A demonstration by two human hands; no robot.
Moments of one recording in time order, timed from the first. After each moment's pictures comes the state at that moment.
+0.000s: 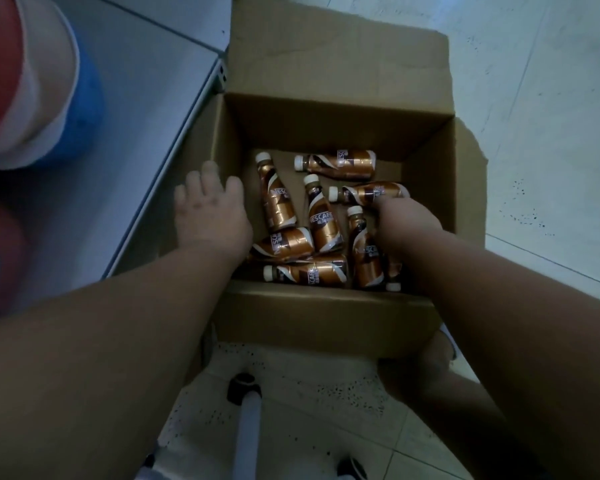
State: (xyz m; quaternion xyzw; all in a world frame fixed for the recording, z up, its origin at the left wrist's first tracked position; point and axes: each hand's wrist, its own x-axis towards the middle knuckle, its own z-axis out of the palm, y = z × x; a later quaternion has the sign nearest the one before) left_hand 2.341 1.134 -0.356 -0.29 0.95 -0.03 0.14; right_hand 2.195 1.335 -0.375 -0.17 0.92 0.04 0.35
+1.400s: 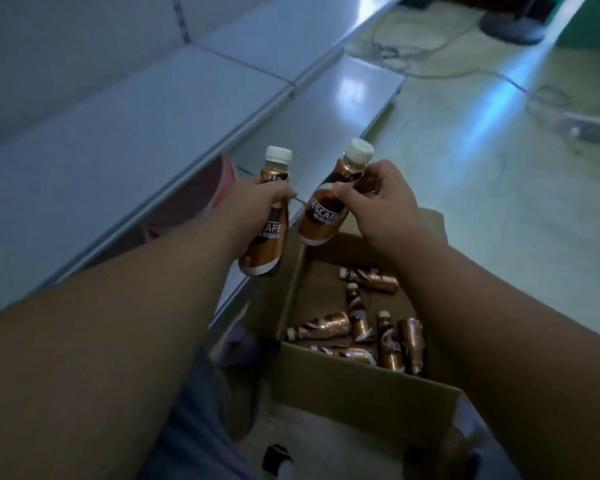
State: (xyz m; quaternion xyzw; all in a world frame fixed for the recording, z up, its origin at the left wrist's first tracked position) left_hand 2.398 1.057 -0.108 -0.38 0.68 0.63 -0.08; right_hand 2.285 1.208 -0.106 -0.22 0.81 -0.52 0.15
